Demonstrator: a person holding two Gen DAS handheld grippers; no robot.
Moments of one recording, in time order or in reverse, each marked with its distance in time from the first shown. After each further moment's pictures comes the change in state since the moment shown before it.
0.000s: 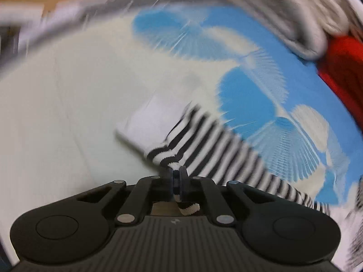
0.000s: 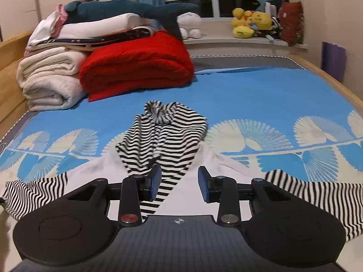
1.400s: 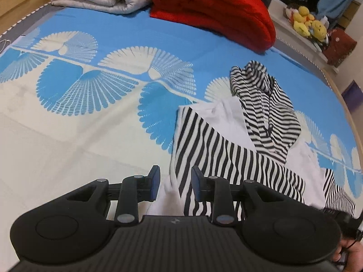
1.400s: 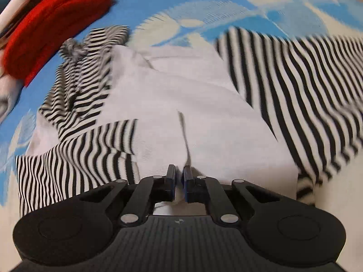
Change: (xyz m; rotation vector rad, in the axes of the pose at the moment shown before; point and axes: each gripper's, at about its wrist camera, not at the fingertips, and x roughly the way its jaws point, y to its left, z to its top) left arm -0.135 -0.163 -0.101 0.470 0.112 -0.436; right arm 0.109 -0.075 -0.100 0.397 0.359 -0.082
